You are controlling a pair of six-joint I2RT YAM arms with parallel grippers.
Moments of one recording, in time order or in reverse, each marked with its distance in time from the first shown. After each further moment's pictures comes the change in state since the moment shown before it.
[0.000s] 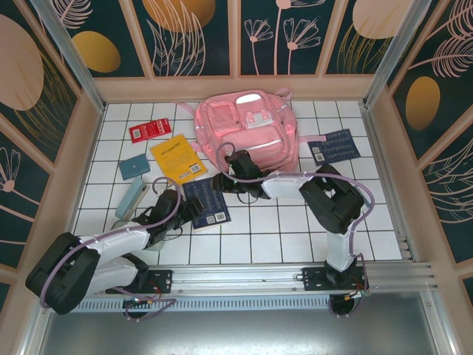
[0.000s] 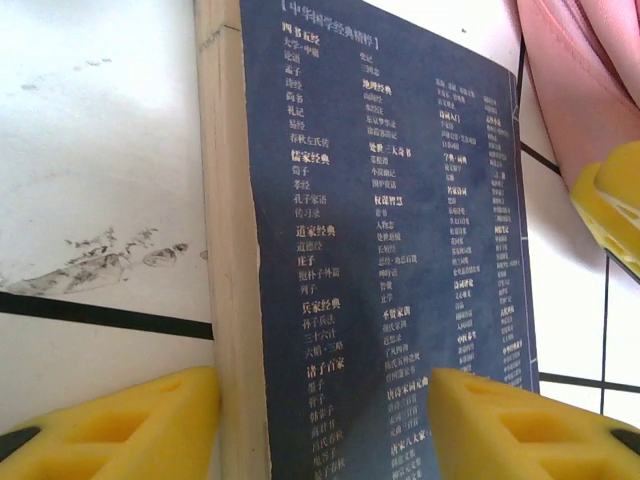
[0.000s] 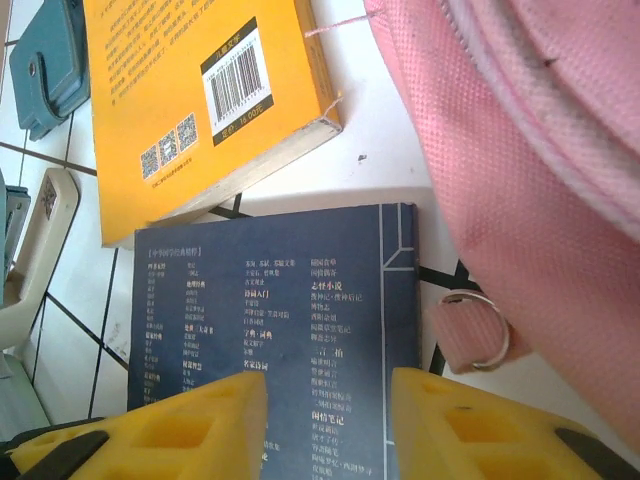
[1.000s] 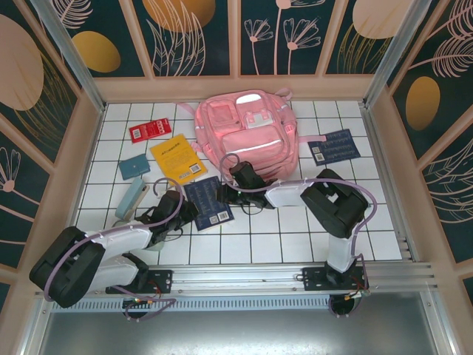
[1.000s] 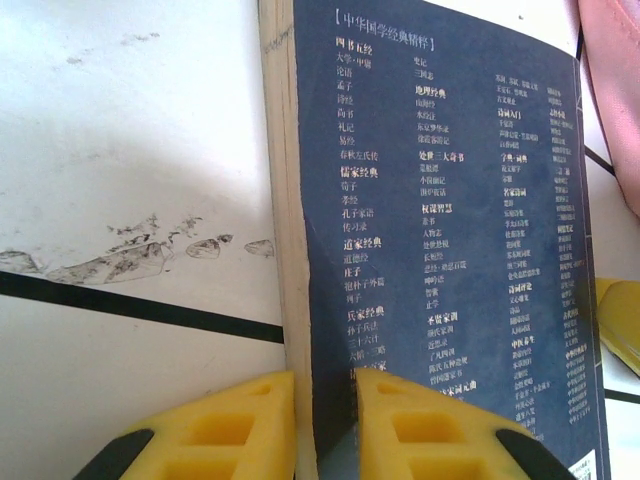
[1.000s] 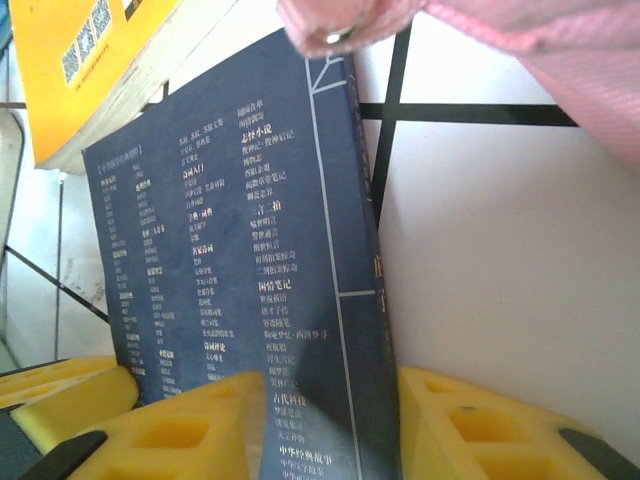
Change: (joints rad) left arm -0.008 0.066 -0.002 0.016 -0.032 -0.019; right arm 0.034 -0.043 -0.143 0.062 -0.021 0.095
